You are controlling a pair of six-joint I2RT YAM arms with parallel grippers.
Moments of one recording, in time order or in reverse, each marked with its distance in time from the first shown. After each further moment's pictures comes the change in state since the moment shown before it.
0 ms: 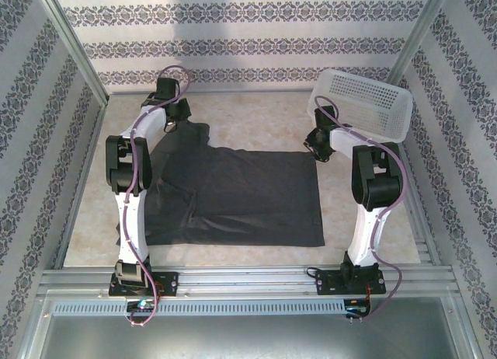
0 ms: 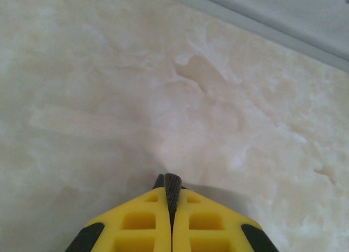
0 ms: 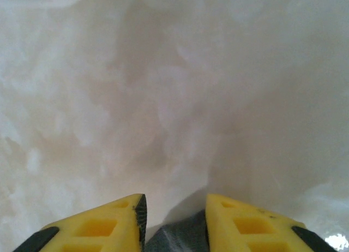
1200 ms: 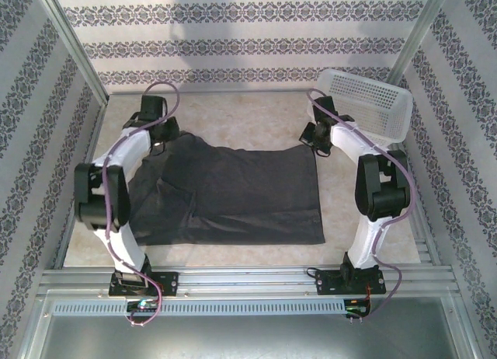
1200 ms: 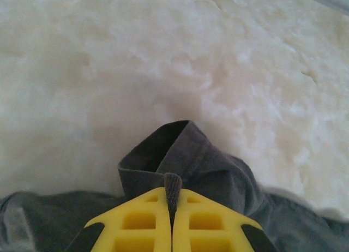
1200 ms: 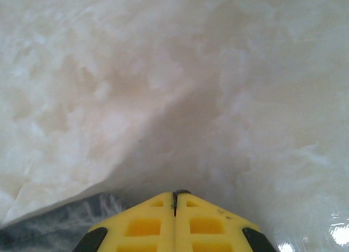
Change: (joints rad) left arm 0.005 -0.571 -0.634 0.059 -0.011 0.016; right arm 0.047 -0.137 0.044 -0.137 -0.014 -0.264
